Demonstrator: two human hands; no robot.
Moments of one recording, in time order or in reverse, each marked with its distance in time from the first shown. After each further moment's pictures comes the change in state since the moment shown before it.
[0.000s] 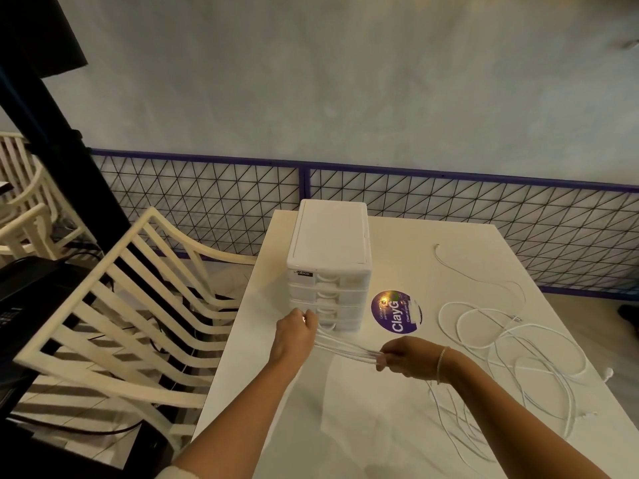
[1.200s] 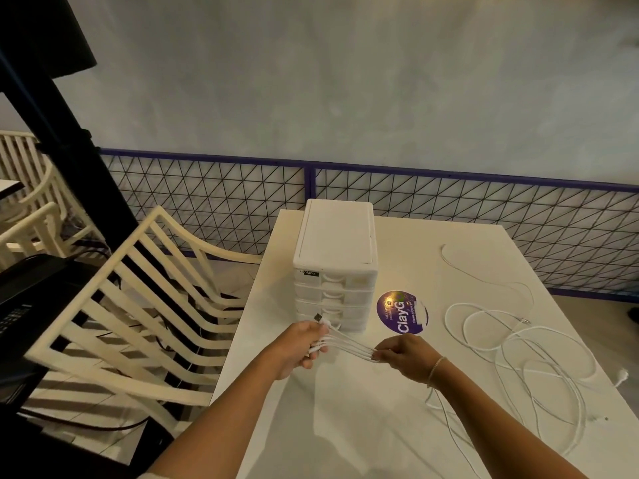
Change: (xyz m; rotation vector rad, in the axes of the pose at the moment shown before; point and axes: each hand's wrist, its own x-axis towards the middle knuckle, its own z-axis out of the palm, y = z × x) left_hand -0.007 -0.007 -0.024 -0.577 -0.603 -0.203; right_hand 0.019 0.006 0.019 0.017 0.261 -0.088
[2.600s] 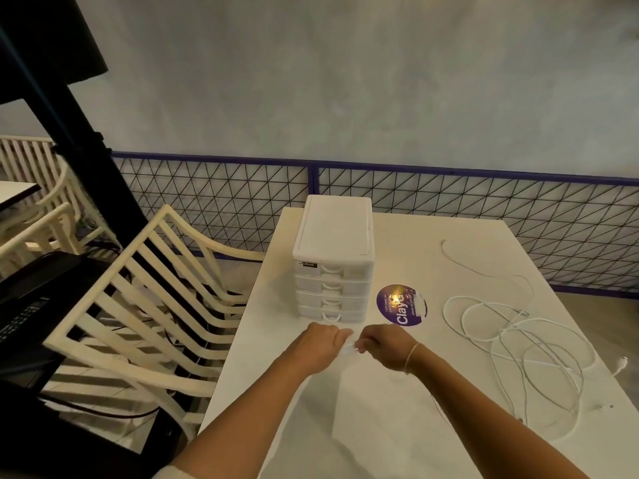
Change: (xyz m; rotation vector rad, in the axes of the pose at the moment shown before) left_hand -0.015 -0.001 0.045 1.027 0.160 0.228; right_hand -0.007 -0.030 0.009 -0.170 -0.042 -0.008
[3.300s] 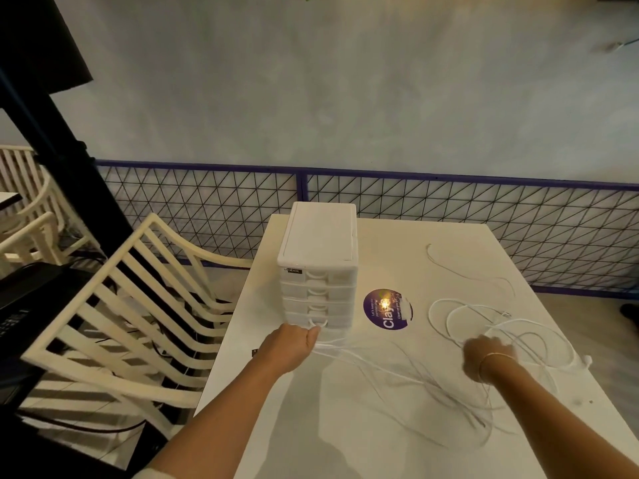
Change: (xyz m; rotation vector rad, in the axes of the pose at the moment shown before) left_hand 0.008 -0.023 -0.003 0.132 0.112 -0.090; right_hand -0.056 0.119 -0.048 -0.564 -0.069 0.658
